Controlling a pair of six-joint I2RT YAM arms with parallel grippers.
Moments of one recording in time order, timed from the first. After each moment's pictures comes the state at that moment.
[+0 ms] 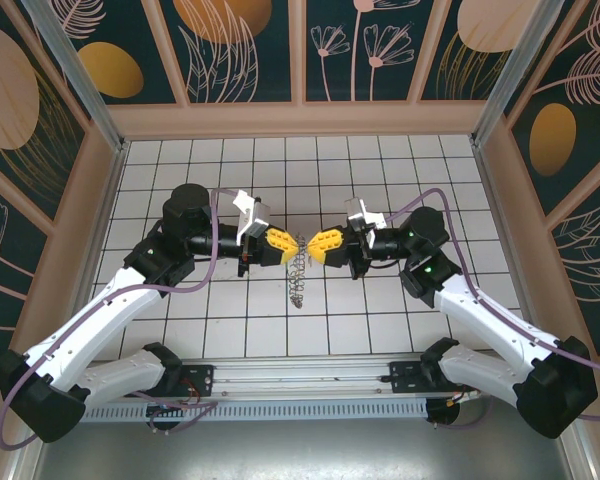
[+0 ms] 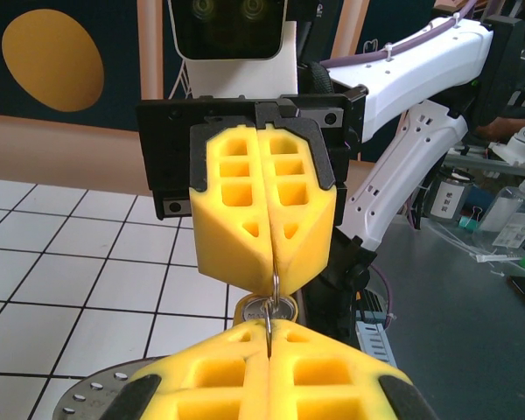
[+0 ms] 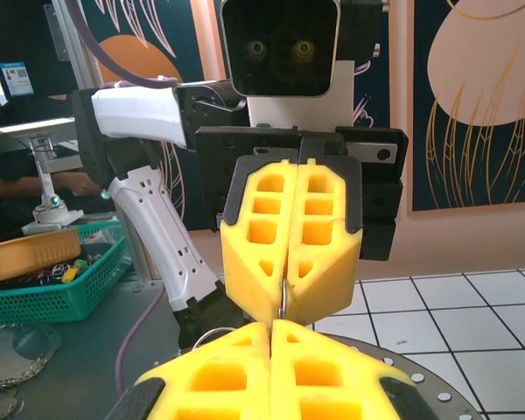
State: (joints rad) left arm -0.63 1.06 0.99 -0.17 0.98 0.03; right arm 0.62 1.02 0.70 0.56 -1.07 0.30
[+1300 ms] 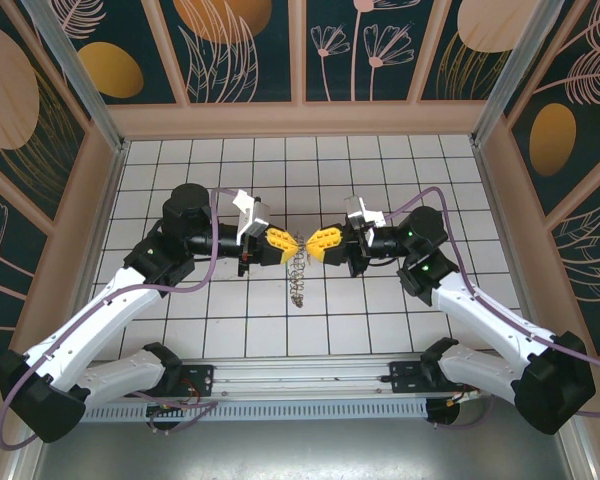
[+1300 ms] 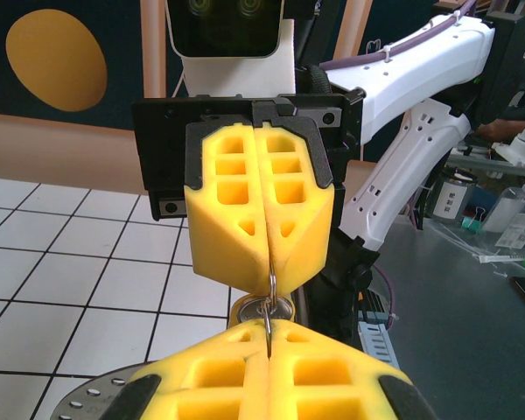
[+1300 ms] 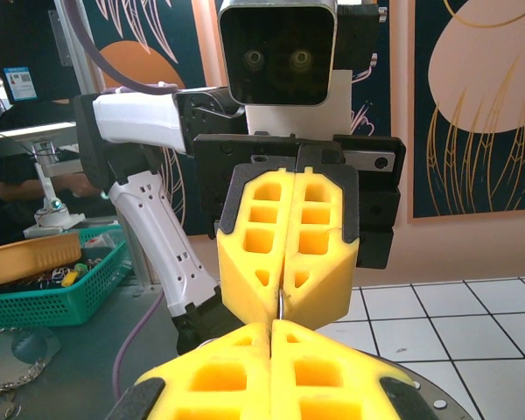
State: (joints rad) left arm -0.63 1.06 0.99 -0.17 0.98 0.03; right arm 0.62 1.04 0.70 0.62 -1.07 0.32
